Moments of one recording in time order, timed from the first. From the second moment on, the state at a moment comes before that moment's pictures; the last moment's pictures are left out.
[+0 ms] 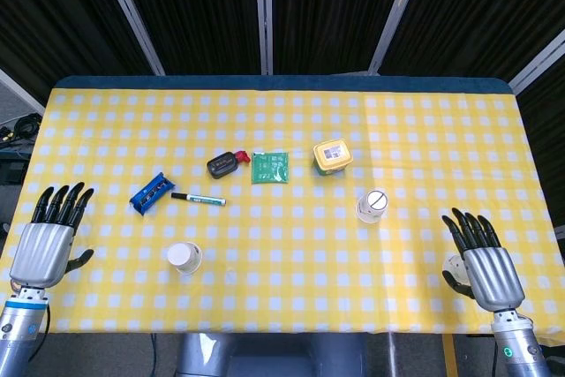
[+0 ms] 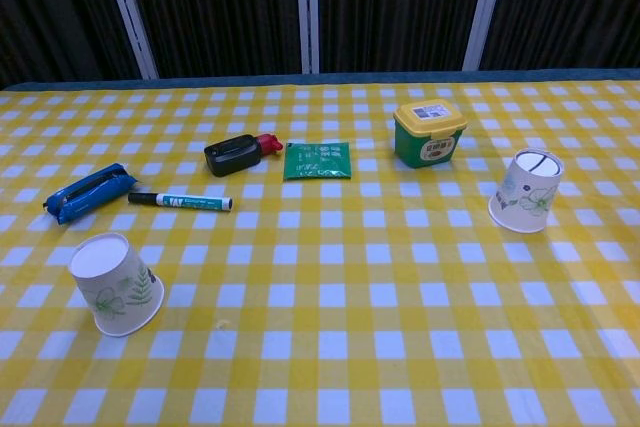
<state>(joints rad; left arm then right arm) -0.17 -1.19 -0.05 -1.73 1.50 1.46 0.42 0.12 -1.17 0.02 -1.67 -1.55 1.42 -0.19</state>
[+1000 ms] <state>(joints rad) -0.22 -1.15 0.00 -1.77 1.50 1.29 0.47 0.12 -1.16 0.02 -1.68 -1.55 1.42 -0.18</state>
